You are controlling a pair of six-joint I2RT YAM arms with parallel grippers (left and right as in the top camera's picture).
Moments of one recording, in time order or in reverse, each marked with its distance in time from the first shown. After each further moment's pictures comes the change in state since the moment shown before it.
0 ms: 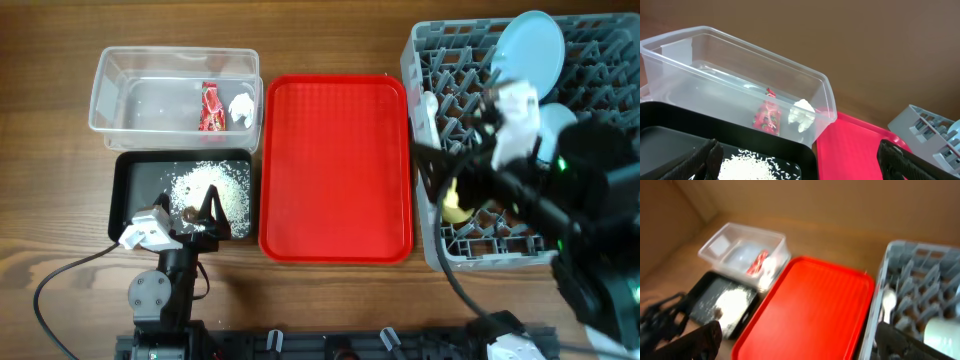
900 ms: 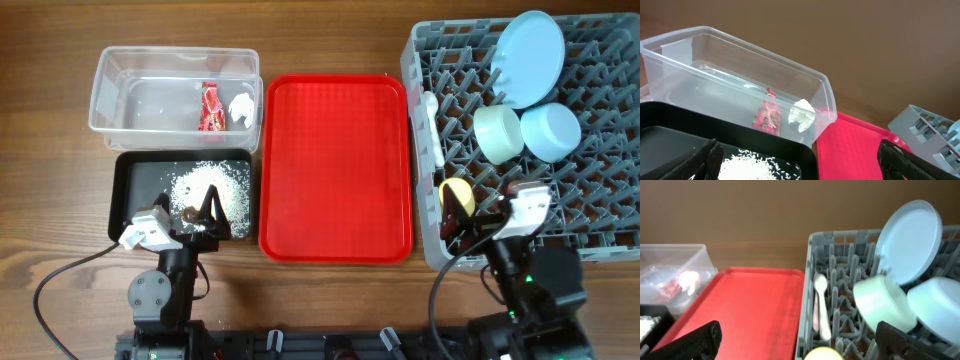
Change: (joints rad) left arm 0.000 0.000 0.000 0.000 0.000 0.000; right arm -0.075 -0.636 -0.869 0.491 0.297 0.020
